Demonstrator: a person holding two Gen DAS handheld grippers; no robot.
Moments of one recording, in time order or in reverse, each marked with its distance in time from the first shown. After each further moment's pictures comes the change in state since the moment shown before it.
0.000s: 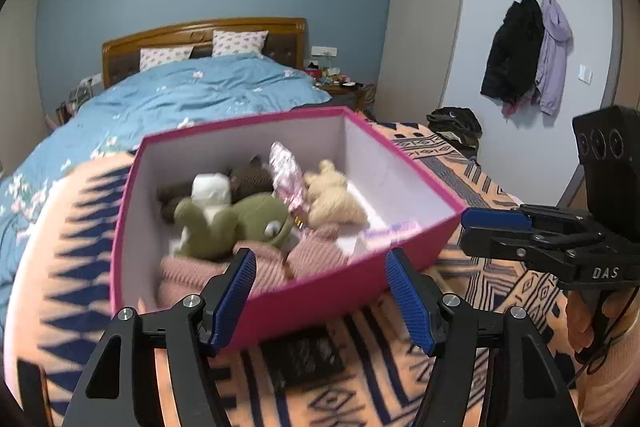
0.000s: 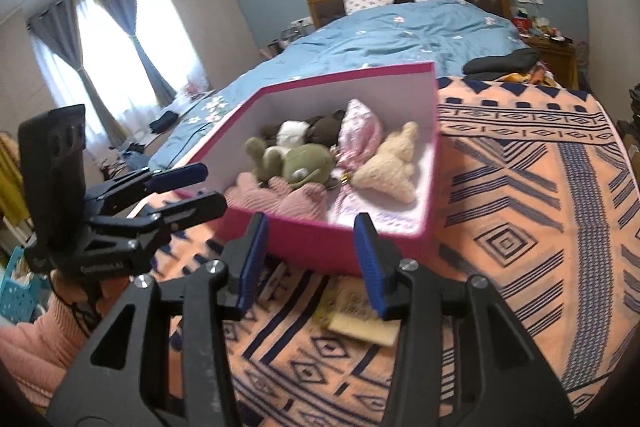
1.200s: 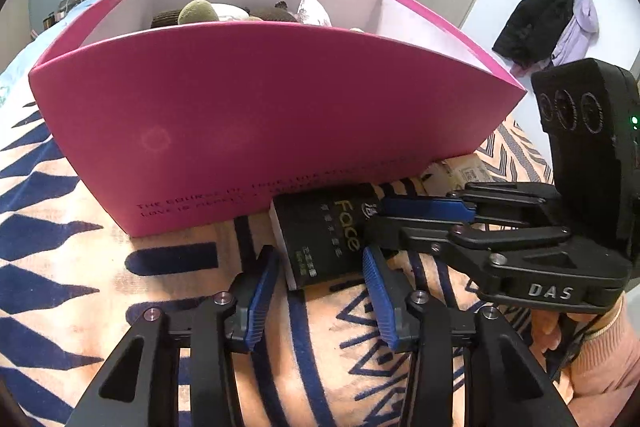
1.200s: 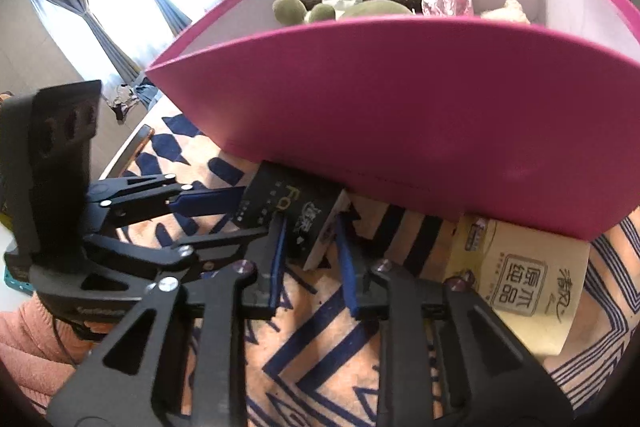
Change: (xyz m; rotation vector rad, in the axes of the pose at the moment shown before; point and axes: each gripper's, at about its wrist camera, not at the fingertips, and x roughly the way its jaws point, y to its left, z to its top) left arm 0.057 0.035 -0.080 -0.125 0.290 -0.092; right arm 0.133 0.034 -0.053 -0.014 0.281 0.066
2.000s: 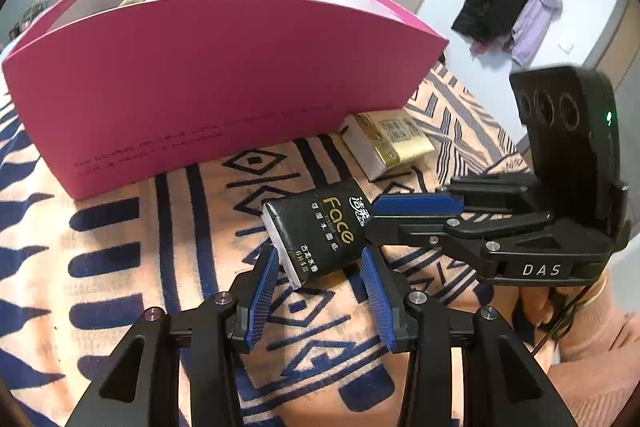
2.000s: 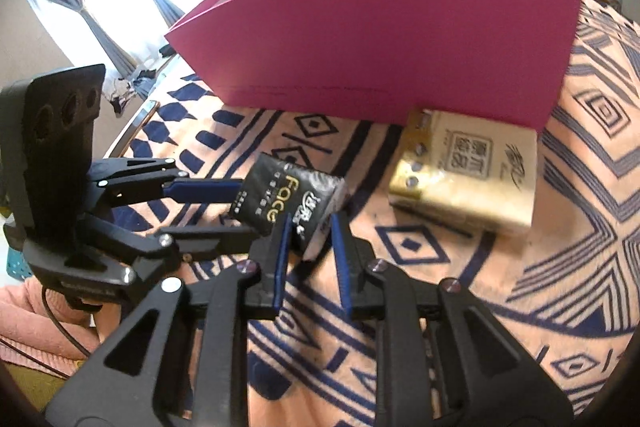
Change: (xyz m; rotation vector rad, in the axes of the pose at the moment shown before) left arm -0.016 -0.047 -0.031 0.059 0.038 -0.124; right arm -0.049 -0.009 -0.049 0.031 0.019 -0.005
